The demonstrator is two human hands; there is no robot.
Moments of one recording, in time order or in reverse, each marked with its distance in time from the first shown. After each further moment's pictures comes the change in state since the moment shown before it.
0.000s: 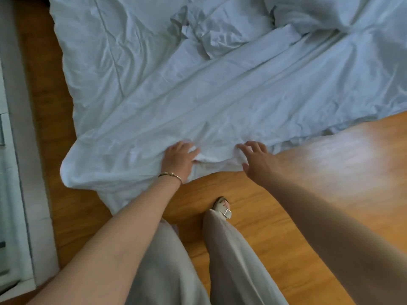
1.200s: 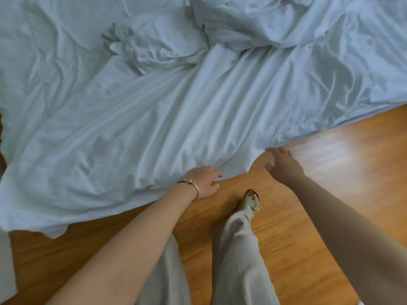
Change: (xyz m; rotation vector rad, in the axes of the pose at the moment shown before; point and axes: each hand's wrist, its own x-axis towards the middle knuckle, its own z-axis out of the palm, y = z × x) left_hand 0.090 0.235 -0.003 -0.140 -0.463 0.186; right_hand -0.008 0.266 -0.032 0.256 -0.044 0.276
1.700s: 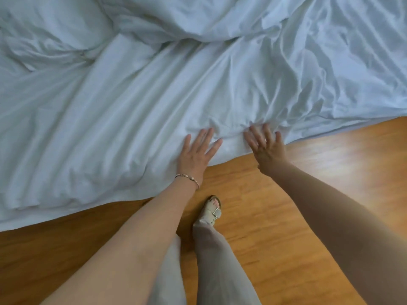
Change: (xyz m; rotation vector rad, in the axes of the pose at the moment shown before) left_hand 0.247 0.168 0.007 0.575 0.362 -0.337; right_hand 0.166 0.202 -0.065 -0.919 0.130 -0.294
